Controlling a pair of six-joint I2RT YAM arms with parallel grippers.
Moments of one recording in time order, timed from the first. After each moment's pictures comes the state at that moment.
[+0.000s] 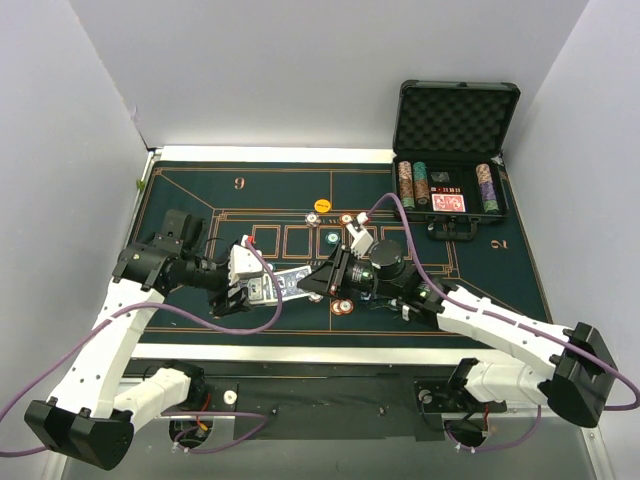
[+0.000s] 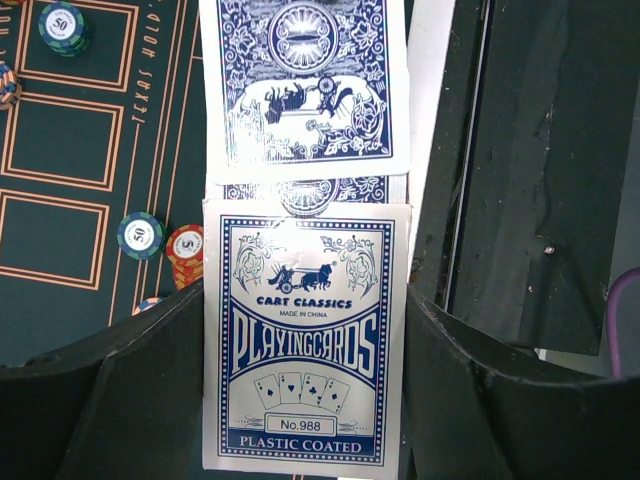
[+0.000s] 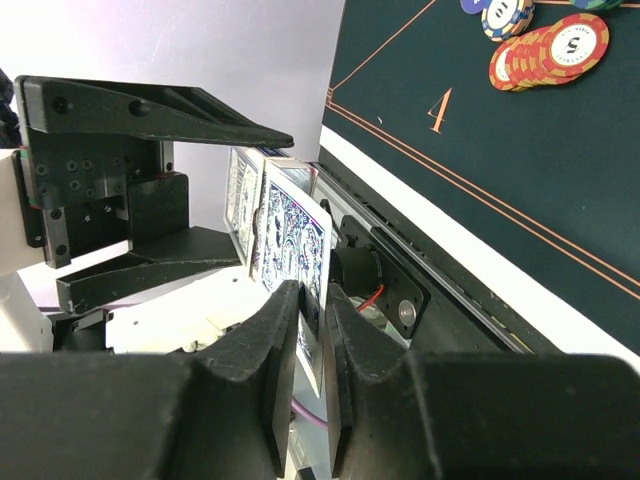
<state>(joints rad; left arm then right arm) -0.31 1.02 1.14 -1.20 0.74 0.94 0.90 1.17 0.75 0.12 -0.25 1.16</state>
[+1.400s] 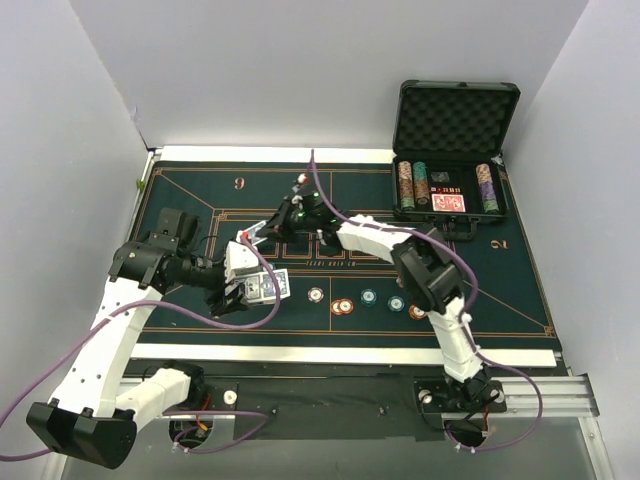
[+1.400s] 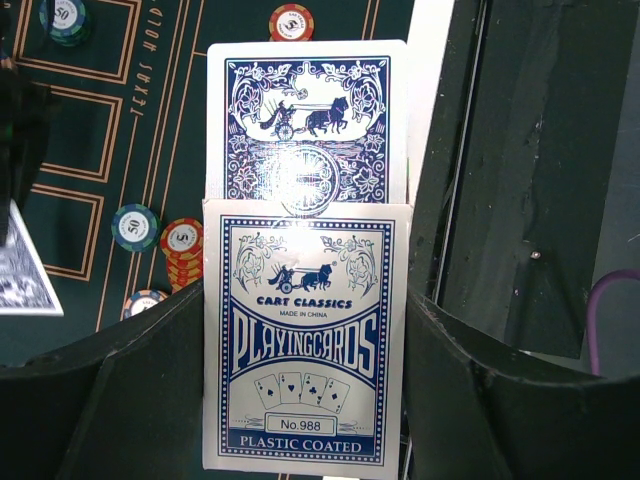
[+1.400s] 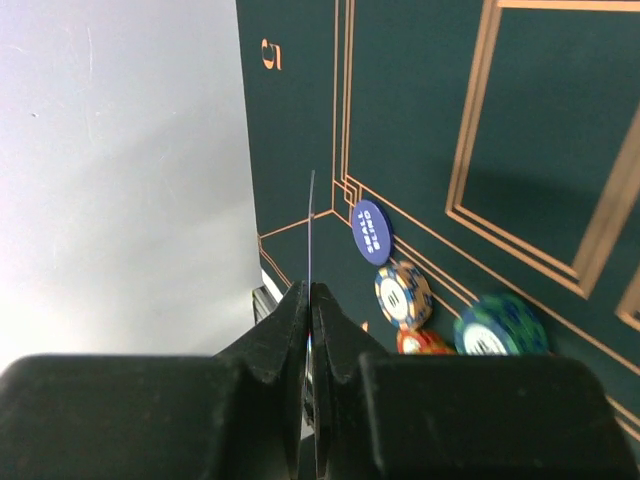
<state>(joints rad) -0.27 1.03 1.16 -1.23 0.77 0.94 0.71 2.14 1.49 0.15 -0.42 1.16</state>
